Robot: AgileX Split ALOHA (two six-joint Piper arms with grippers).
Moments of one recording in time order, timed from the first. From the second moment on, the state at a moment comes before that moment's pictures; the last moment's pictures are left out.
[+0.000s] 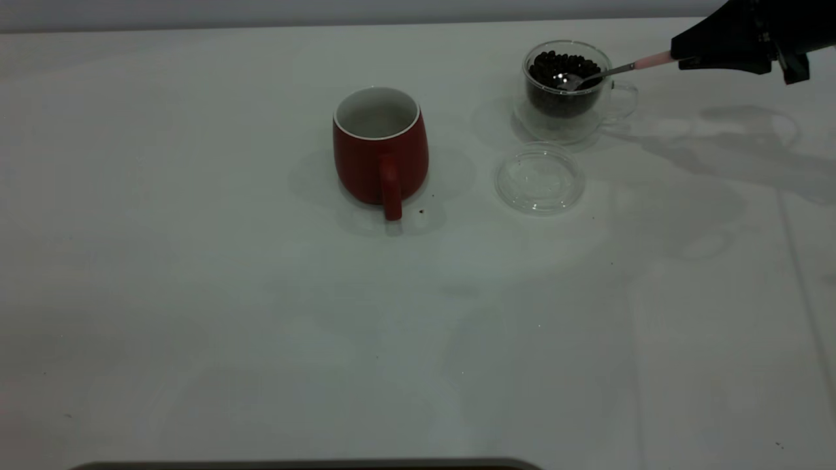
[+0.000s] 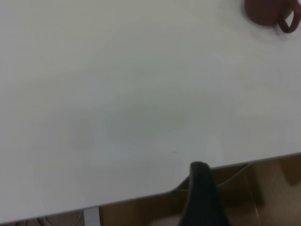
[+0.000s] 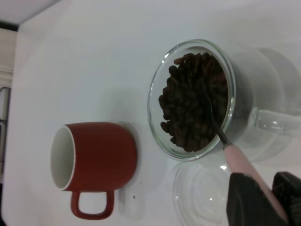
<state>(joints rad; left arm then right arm) -0.05 0.04 -0.49 -0.08 1.14 0.11 -0.23 2.45 -1.46 1.37 0.94 -1.19</state>
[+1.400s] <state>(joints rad) -0.05 0.04 -0.49 -0.08 1.14 0.11 -0.30 2.53 -1.46 1.52 1.14 -0.96</state>
